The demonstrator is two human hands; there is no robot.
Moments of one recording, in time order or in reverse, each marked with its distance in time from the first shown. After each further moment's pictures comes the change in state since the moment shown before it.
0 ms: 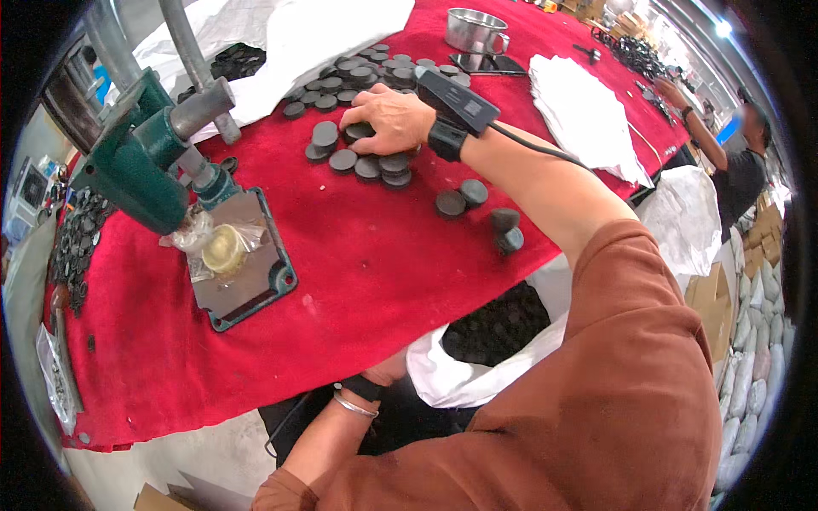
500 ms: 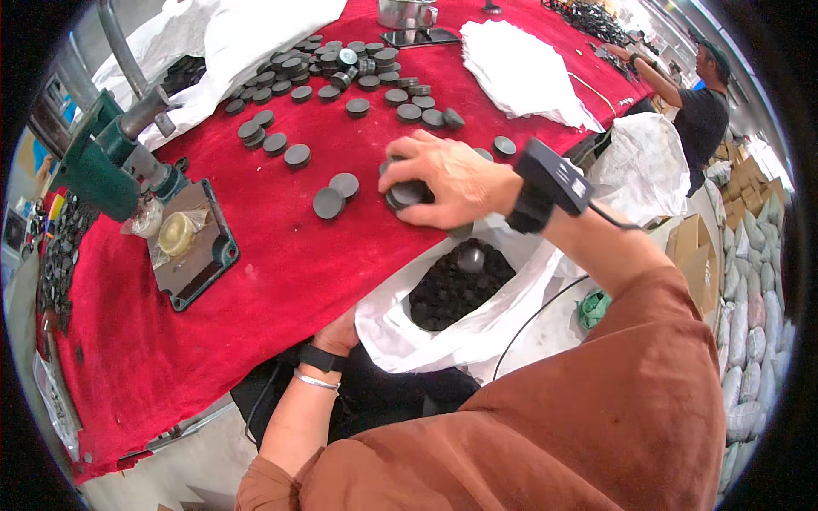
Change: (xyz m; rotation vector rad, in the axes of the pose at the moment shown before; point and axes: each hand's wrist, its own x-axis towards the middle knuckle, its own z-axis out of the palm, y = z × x) left_hand 0.016 -0.005 0.010 -1.584 -0.292 -0.550; right_hand -0.207 -0.052 -0.035 0.217 0.040 0.032
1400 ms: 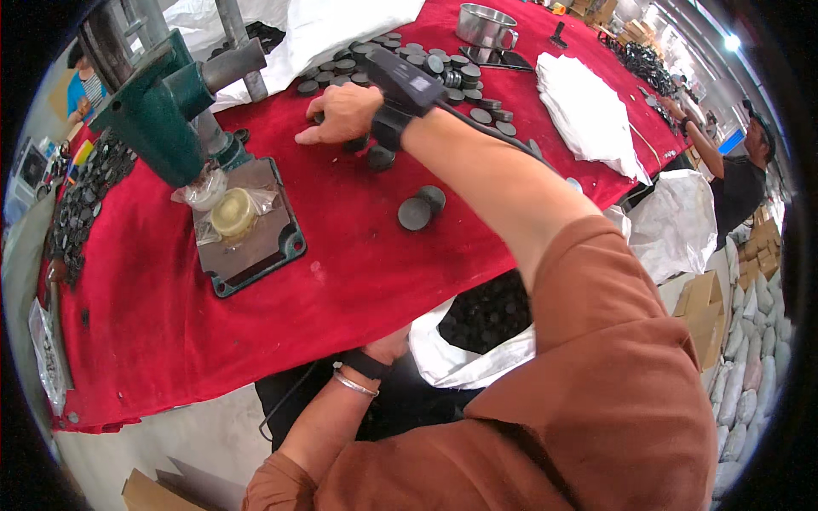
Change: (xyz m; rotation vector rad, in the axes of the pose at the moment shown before) left_hand -0.002 -0.036 -0.053 1.260 0.190 0.382; right_hand 0.246 -0.009 0.042 -0.077 -0.151 0.208
